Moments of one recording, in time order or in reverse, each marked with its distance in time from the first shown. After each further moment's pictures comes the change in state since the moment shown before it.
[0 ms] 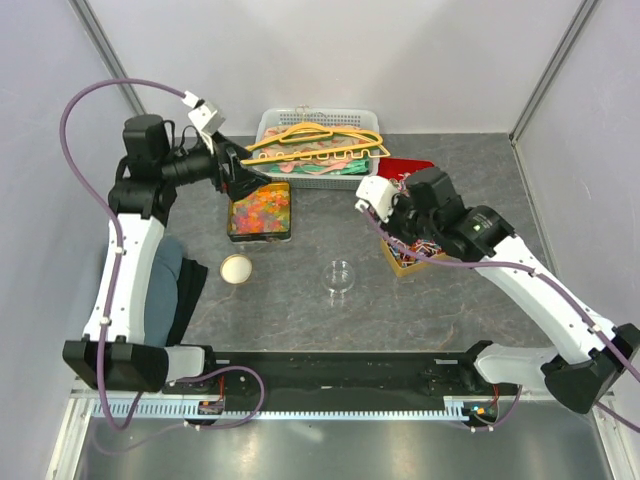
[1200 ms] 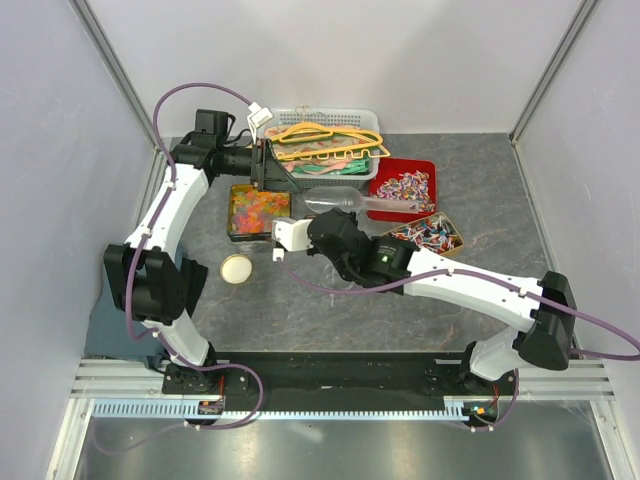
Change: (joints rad) left arm -0.119 0.458 0.192 -0.184 0.393 -0.211; right arm 0.517 0.277 0.014 0.399 0.760 -0.370
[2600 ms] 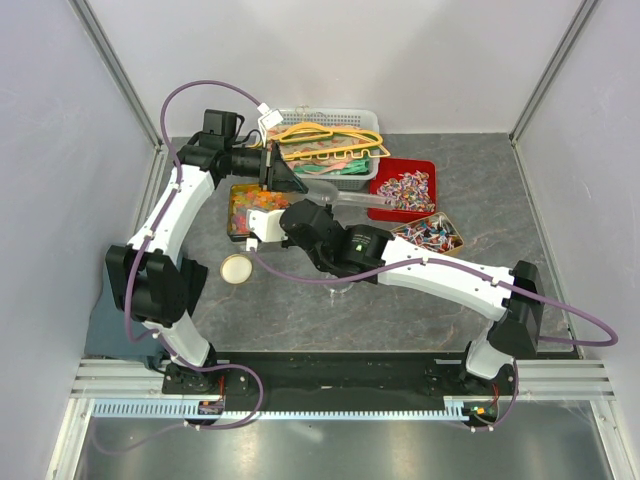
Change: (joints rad) left arm -0.052 -0.008 0.000 0.016 -0.096 0.029; right arm 0.029 0.171 0.243 -0.061 -0.028 0.071
